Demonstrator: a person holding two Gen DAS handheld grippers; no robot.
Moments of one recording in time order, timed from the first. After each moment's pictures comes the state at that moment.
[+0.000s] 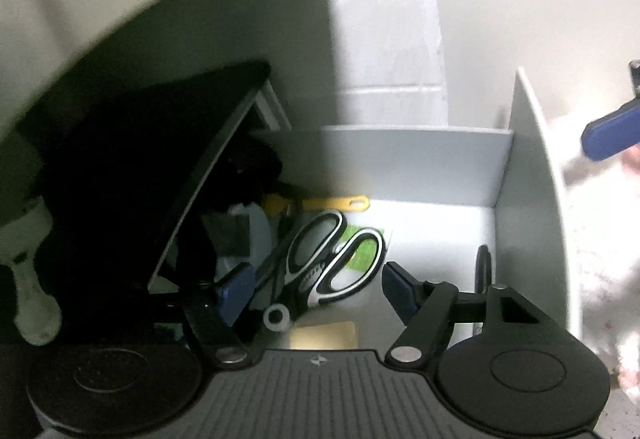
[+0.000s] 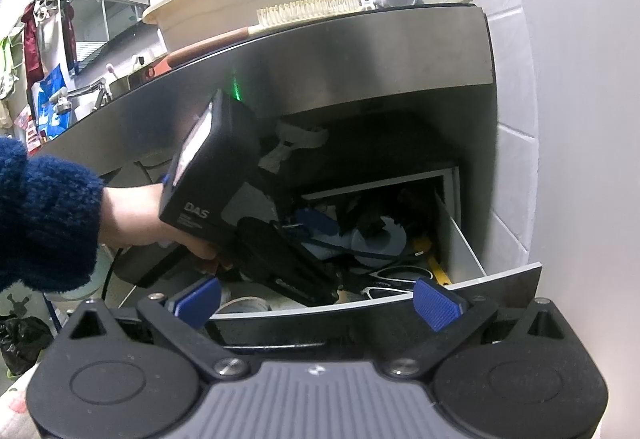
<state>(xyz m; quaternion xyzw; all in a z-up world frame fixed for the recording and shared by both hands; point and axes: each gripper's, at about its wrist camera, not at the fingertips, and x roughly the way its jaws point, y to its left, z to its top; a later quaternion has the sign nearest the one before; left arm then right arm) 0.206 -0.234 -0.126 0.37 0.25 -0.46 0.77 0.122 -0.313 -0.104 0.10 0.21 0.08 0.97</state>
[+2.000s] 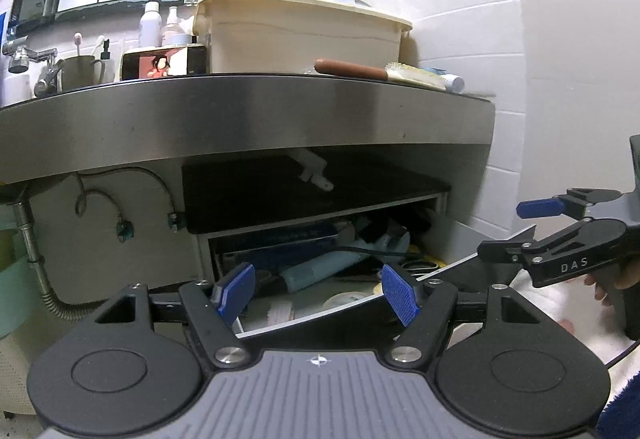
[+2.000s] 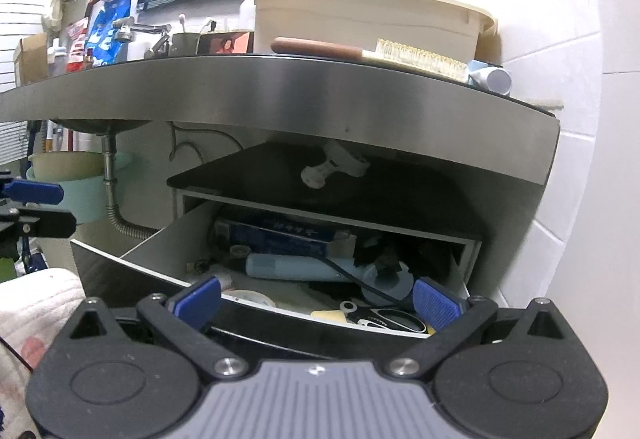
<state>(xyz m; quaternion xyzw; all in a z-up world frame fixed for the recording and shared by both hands) -0.003 0.018 -0.094 0.03 0.12 -0.22 0.97 0.100 -0.251 -0.095 -0.08 0.16 0.09 0.98</state>
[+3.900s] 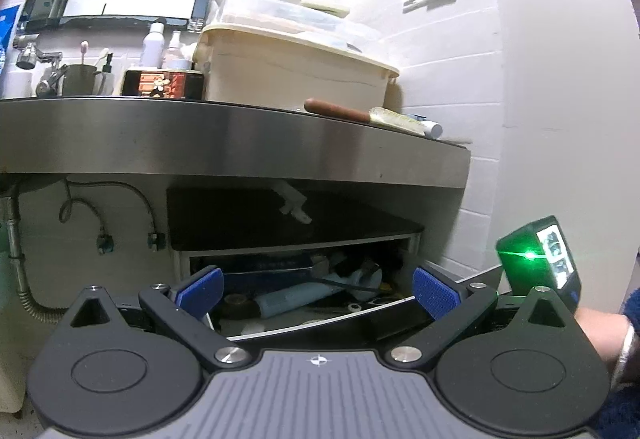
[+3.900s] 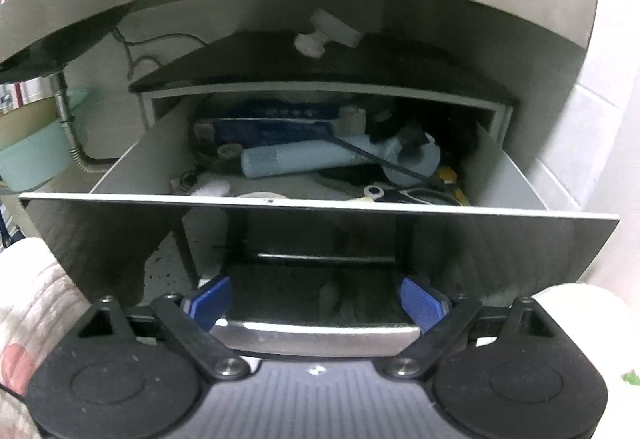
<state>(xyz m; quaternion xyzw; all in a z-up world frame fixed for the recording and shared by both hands) -0.023 0.032 -0.096 -0.02 0.07 -0.25 0.97 0.161 -0.204 -0.153 -0.02 0.34 0.02 0.94</state>
